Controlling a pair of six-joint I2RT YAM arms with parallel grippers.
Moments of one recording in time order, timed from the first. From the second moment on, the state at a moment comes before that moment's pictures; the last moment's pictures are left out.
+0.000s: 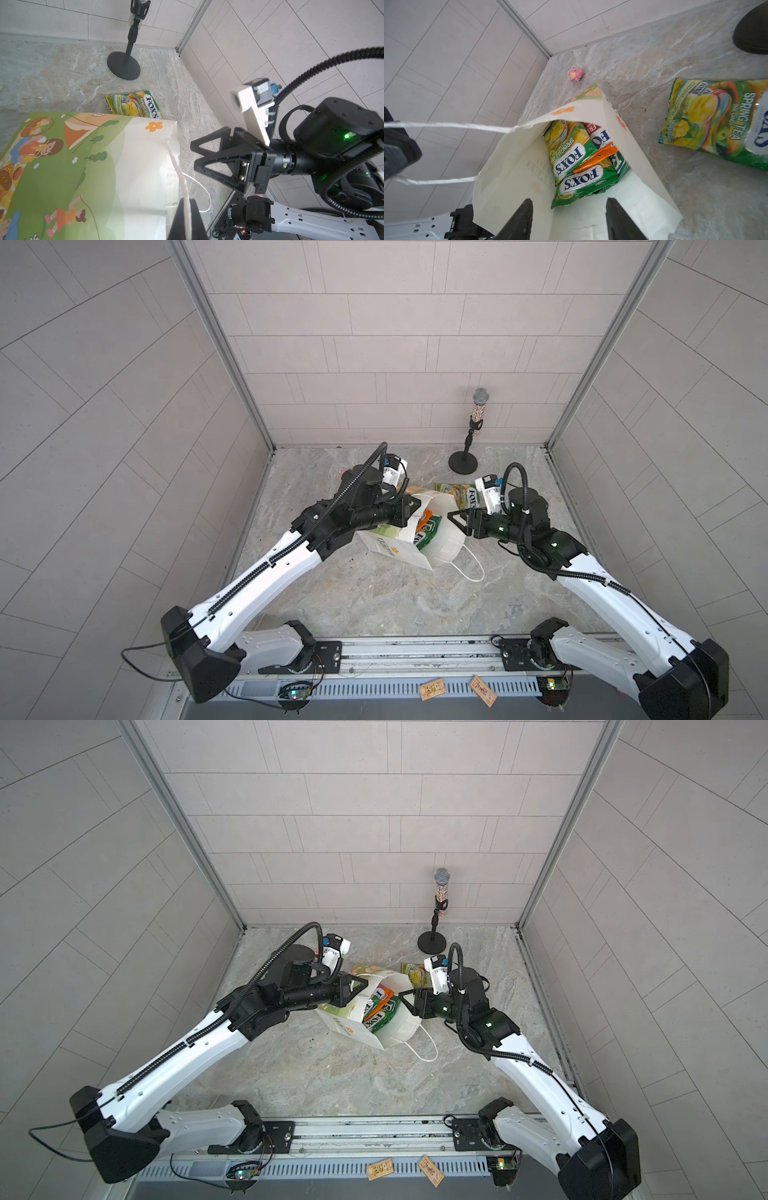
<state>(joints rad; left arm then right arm) -0.73 1.22 1.26 -0.50 0.26 -0.53 0.44 1.00 0.80 -0.26 -0.38 0.53</state>
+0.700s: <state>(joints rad) -0.74 1.22 1.26 -0.50 0.25 -0.53 0.72 1.16 0.68 0.01 -0.04 0.73</state>
